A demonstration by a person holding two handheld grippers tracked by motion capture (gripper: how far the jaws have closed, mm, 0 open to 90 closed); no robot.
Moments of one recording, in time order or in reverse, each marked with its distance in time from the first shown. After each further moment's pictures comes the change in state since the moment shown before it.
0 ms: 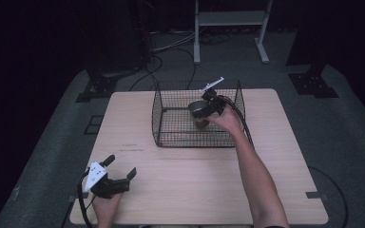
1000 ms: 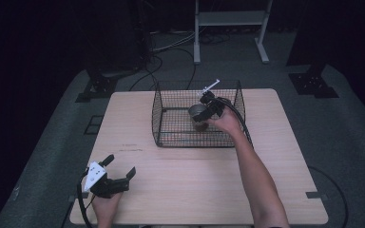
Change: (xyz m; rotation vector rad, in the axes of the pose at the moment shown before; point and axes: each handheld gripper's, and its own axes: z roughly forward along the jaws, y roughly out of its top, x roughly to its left) left arm 0.001 0.000 -0.001 -0.003 0.009 -0.001; right arm 0.003 -0.003 0.008 0.079 -0.017 -0.035
